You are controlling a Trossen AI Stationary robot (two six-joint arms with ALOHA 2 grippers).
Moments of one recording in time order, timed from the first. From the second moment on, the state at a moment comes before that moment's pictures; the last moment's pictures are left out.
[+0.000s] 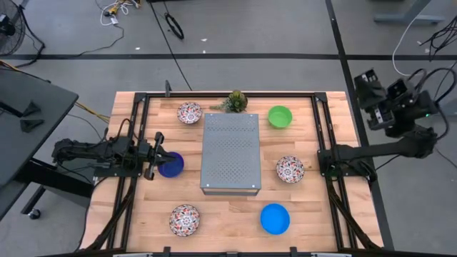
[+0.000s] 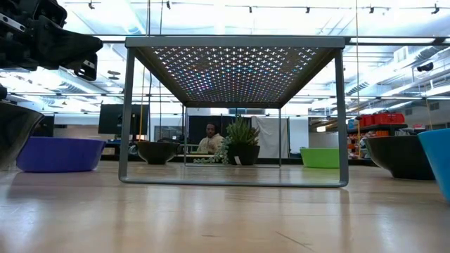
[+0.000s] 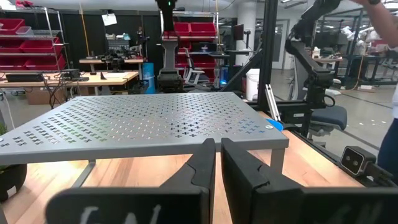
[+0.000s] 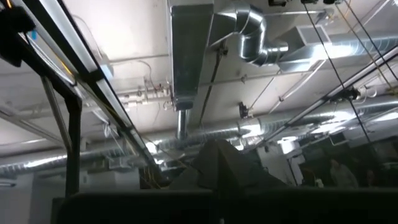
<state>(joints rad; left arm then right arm) -0.09 0.01 0.01 0.08 0.02 -0.02 -0.02 0.49 0.97 0.26 0.15 0.09</state>
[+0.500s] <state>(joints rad) -0.09 0.01 0.01 0.08 0.02 -0.02 -0.02 0.79 1.48 -0.25 0.24 0.04</state>
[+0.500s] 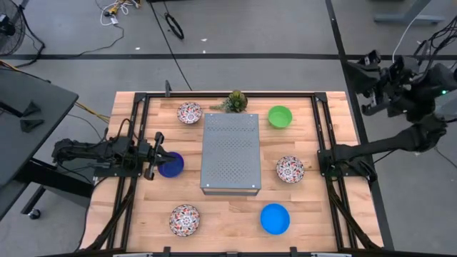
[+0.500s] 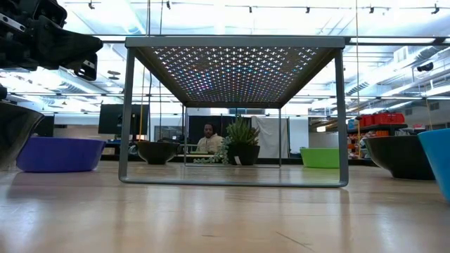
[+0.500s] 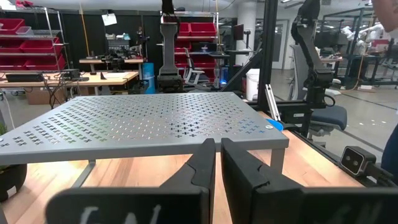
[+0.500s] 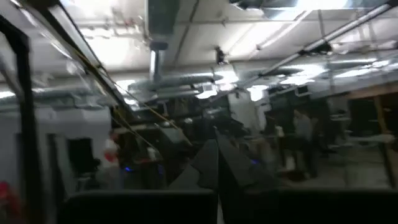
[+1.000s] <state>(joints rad) -0.09 0.01 0.01 0.08 0.02 -0.02 -0.02 0.94 1.68 -0.44 0.46 -0.07</state>
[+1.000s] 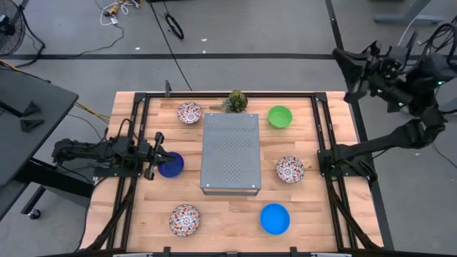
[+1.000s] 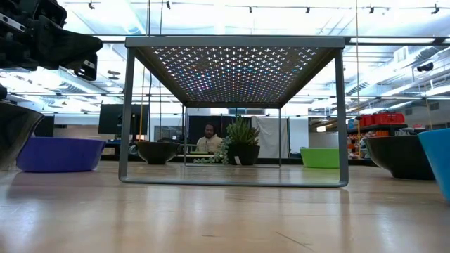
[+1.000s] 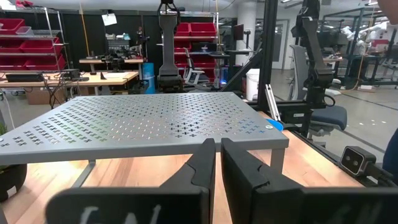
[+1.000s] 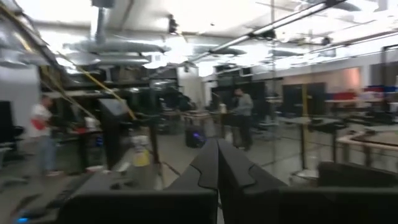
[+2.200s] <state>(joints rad) -0.09 0.01 0.01 0.08 0.02 -0.02 -0.15 1.05 1.68 -0.81 0.61 -0.30</state>
